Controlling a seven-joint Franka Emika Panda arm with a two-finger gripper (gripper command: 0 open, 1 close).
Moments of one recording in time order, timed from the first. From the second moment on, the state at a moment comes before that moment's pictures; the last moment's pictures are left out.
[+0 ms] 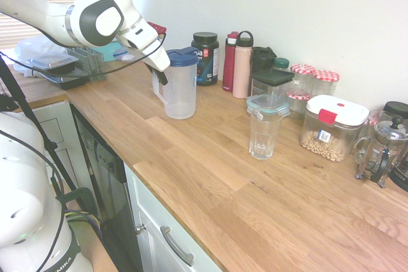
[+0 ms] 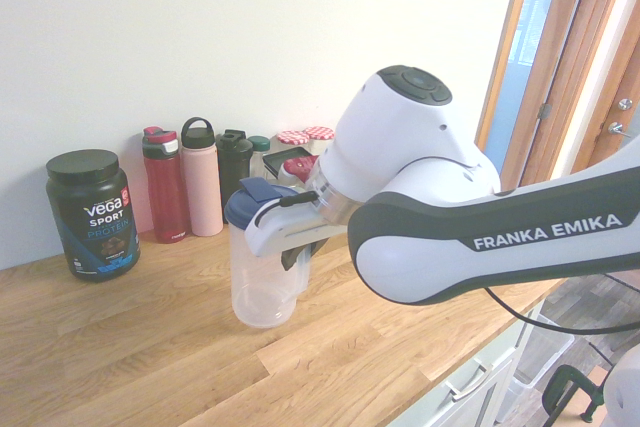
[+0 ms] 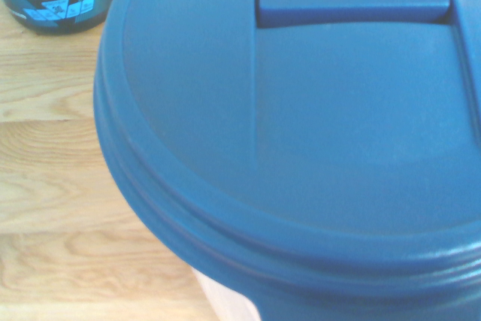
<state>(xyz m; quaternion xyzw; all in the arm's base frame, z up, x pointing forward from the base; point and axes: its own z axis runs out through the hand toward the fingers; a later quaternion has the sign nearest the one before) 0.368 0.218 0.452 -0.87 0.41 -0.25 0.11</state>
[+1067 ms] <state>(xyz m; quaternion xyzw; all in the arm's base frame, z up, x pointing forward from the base) 0.398 0.258 0.436 -0.86 0.43 -0.26 0.10</state>
